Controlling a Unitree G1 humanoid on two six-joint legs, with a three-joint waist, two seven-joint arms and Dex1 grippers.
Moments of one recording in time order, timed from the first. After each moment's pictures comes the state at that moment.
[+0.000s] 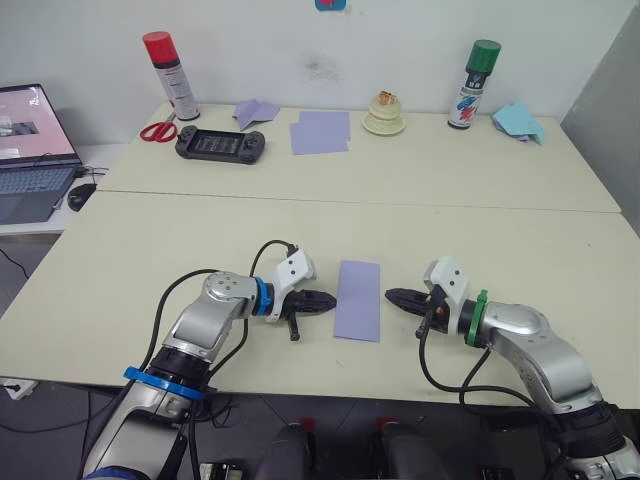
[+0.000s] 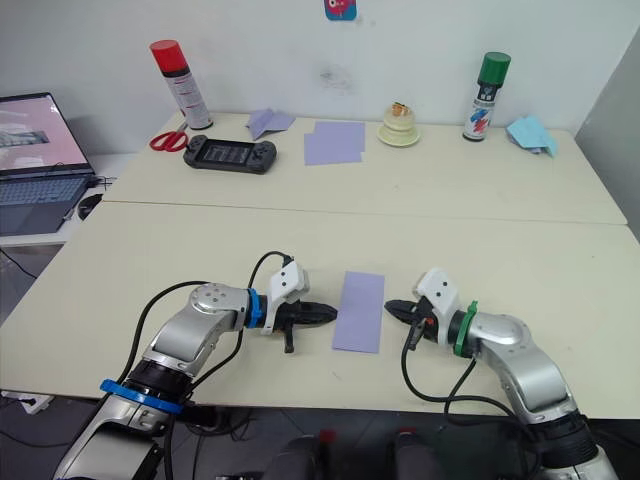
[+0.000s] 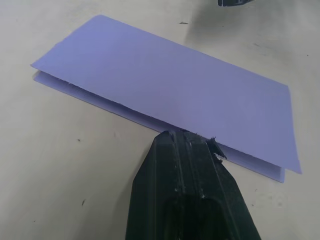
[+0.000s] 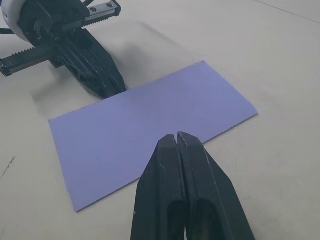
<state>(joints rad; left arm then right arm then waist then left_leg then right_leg) -0.49 0.50 -0.26 0.17 -0.18 0.38 -1.12 -0.19 -0.53 0.14 -0.28 0.31 0.52 0.76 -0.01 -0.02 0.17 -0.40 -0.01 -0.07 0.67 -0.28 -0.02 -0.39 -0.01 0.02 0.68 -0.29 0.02</state>
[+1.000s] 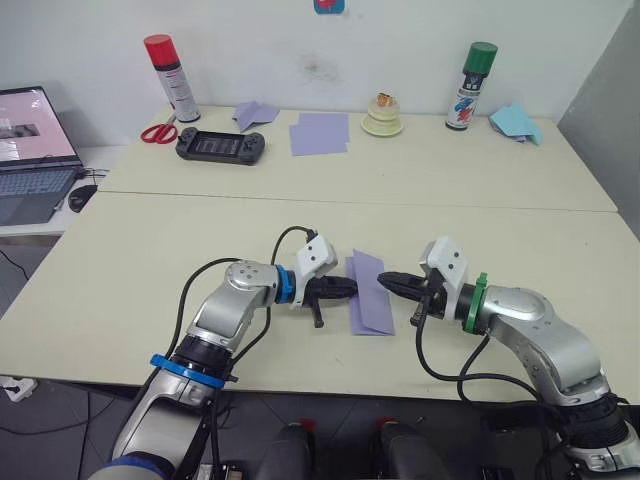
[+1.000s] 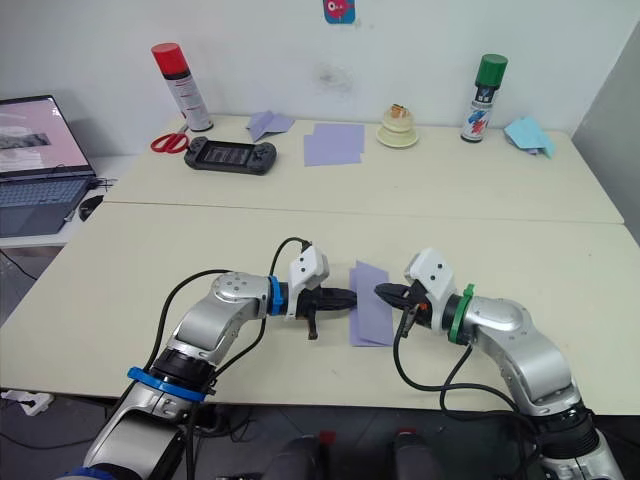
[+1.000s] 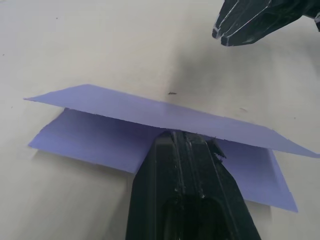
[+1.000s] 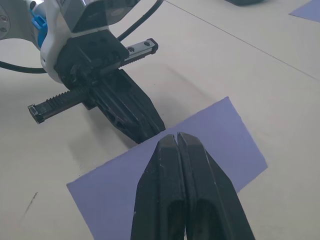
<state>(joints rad) -0.56 0.39 -0.27 0.16 -0.19 0.40 -1.08 -0.29 -0.53 0.13 -0.42 0.36 0.65 0.72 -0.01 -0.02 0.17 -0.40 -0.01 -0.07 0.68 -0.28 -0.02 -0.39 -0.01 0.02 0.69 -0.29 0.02</state>
